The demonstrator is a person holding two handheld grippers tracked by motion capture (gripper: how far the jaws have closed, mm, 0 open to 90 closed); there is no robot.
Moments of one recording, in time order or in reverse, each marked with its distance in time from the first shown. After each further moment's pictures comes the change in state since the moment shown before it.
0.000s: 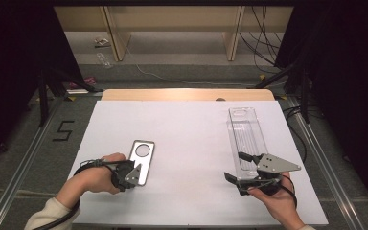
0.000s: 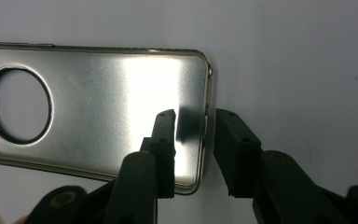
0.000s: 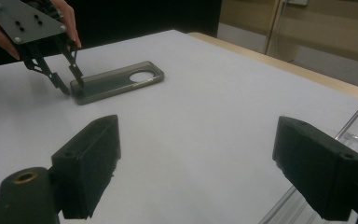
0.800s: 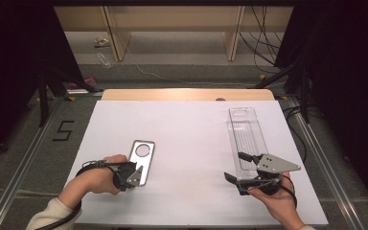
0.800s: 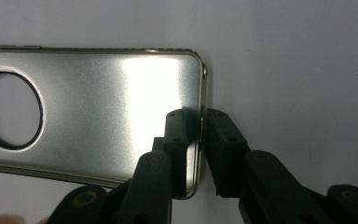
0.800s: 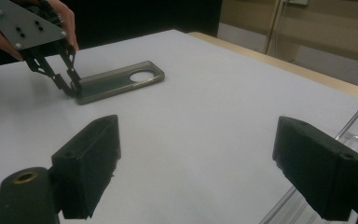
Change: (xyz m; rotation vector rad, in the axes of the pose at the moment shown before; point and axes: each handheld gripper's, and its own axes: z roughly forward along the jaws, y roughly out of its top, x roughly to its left) left arm -0.001 0.003 0.004 0.026 -0.001 0.031; right arm 0.000 0.000 0.000 0.001 0.001 0.000
